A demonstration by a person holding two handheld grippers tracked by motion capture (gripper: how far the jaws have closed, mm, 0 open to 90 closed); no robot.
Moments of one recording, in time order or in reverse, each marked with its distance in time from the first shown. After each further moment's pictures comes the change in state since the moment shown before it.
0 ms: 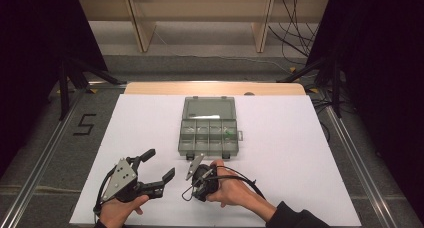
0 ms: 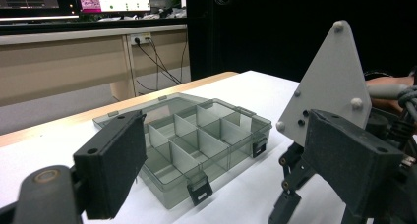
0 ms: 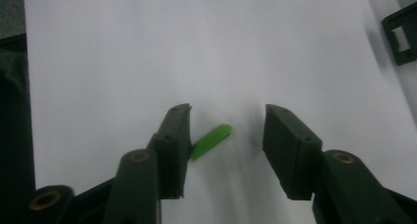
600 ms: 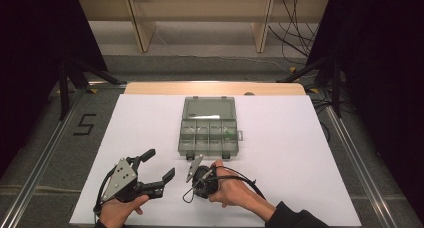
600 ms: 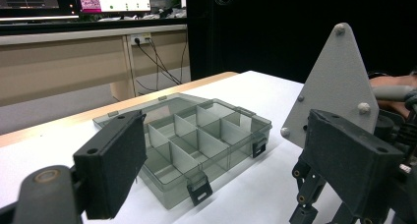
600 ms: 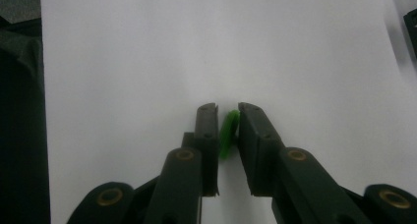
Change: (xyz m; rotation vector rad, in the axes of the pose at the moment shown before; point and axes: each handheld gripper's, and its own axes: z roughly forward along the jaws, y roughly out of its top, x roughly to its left) left arm 0.000 0.000 0.000 0.000 0.000 -0.001; right arm 0.001 0.000 -0.001 0.028 0.027 -0.040
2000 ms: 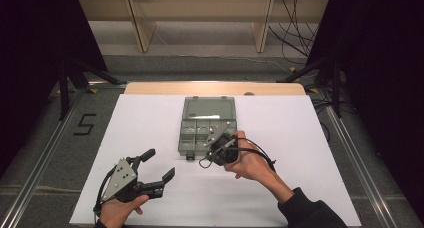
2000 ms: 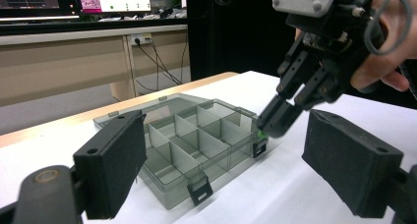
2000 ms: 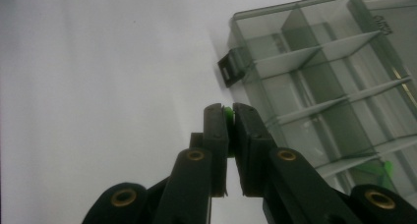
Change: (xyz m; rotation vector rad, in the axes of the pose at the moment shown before) left arm 0.000 0.000 0.000 -0.001 0.001 0.001; right arm -0.054 -0.007 -0.078 -0.192 -0.170 0.062
